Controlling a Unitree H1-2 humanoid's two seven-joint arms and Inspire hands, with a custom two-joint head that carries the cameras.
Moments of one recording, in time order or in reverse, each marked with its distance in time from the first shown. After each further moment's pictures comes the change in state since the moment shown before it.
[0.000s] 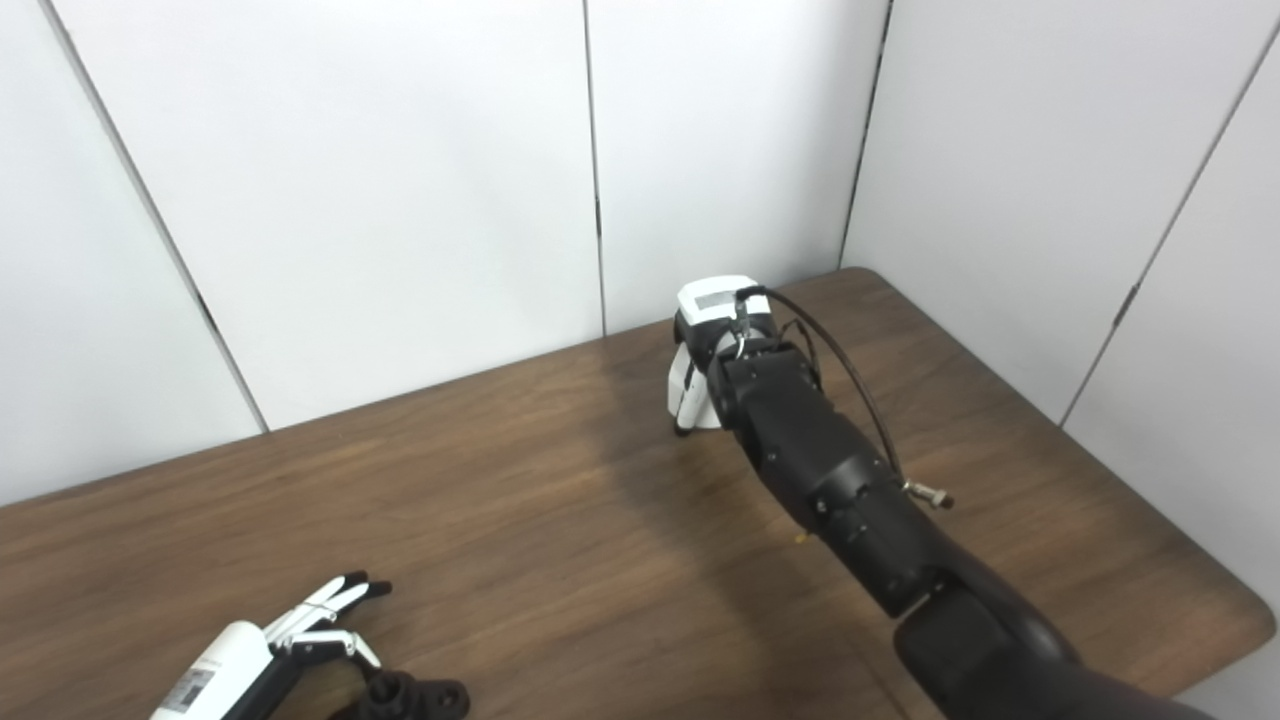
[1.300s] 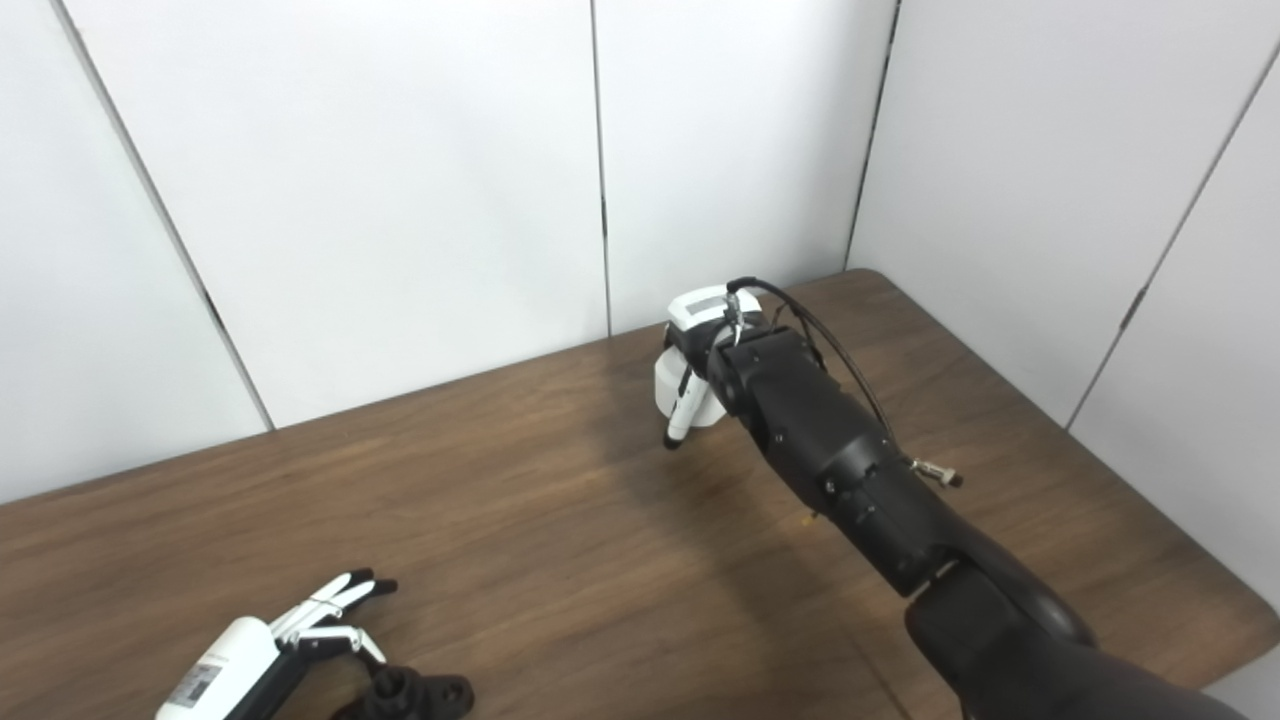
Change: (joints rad) left arm -0.001 -0.016 0.012 0.002 0.019 0.000 -0.002; right arm -0.029 -0.064 0.070 0.002 0.080 -0.089 0.067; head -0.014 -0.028
